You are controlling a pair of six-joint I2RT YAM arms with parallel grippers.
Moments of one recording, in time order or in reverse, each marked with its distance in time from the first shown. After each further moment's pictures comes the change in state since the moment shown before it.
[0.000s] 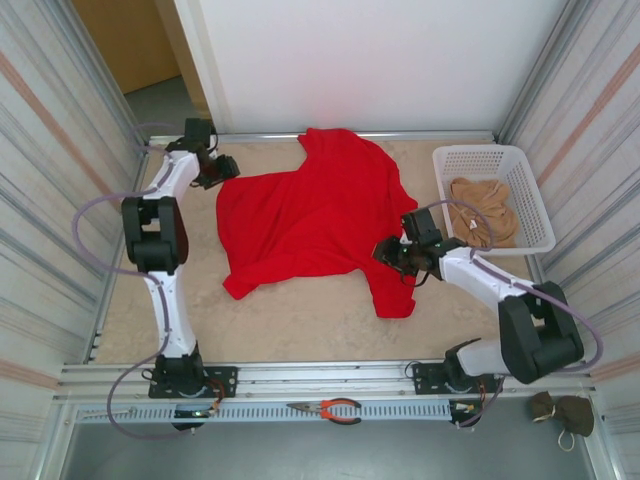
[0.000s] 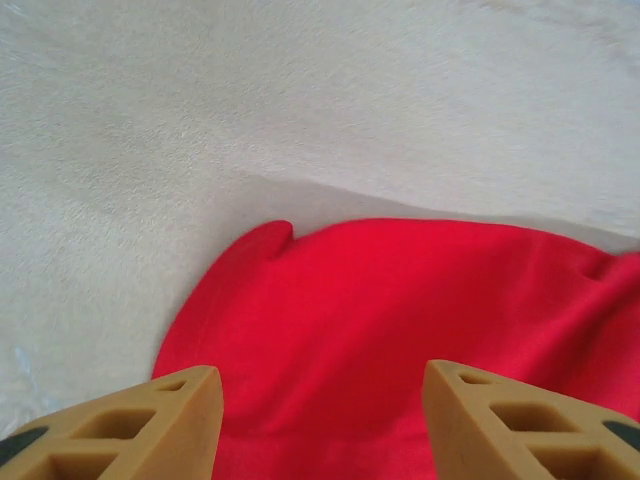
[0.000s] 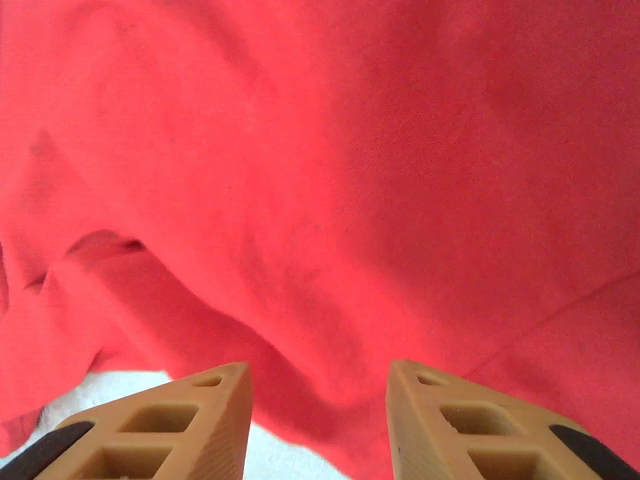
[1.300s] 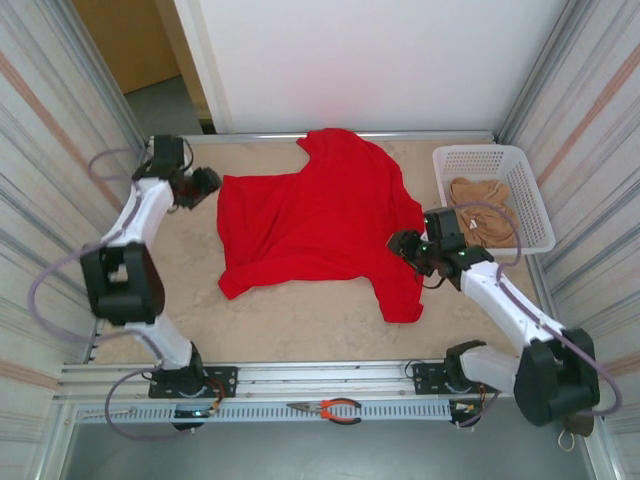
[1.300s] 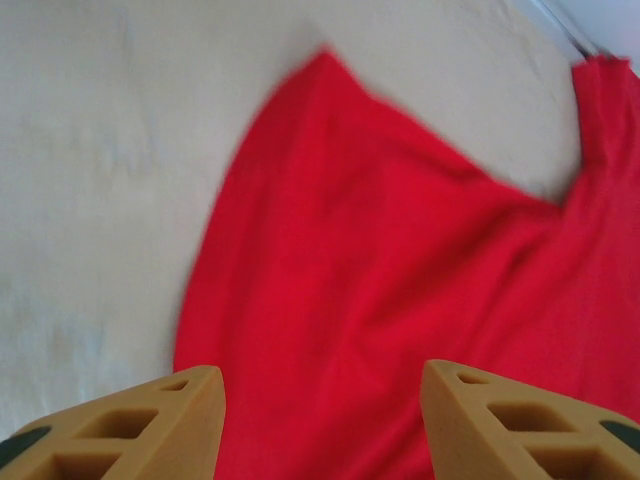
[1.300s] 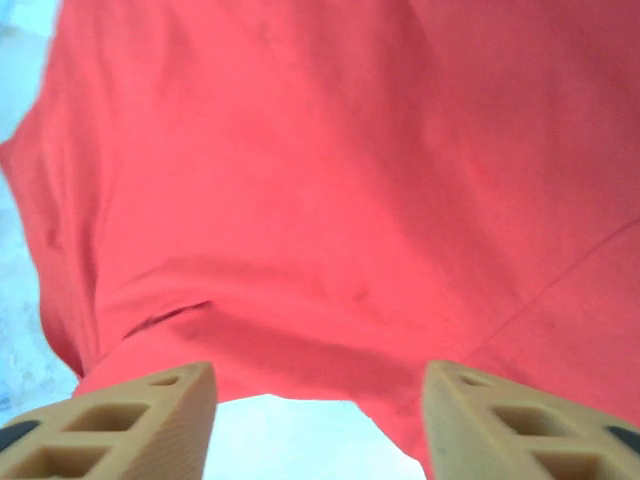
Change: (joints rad) left arm 0.049 -0.629 -0.629 0.110 0.091 -0.245; right arm -0.077 -0.289 -0.001 -0.151 0.047 0.077
